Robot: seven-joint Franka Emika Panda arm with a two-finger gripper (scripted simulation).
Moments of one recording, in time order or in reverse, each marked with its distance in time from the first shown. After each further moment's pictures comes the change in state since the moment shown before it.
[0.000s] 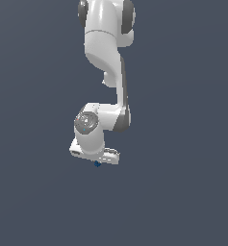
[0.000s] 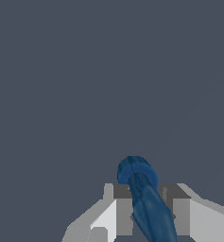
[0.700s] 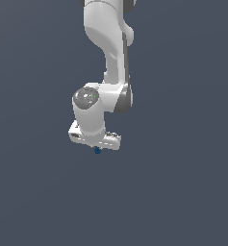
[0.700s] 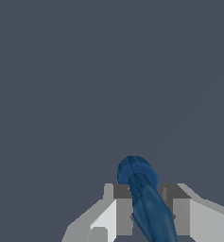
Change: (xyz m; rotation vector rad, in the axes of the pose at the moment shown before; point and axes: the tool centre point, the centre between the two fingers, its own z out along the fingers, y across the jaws) arm -0.038 0.004 -0.058 0.000 0.000 0.000
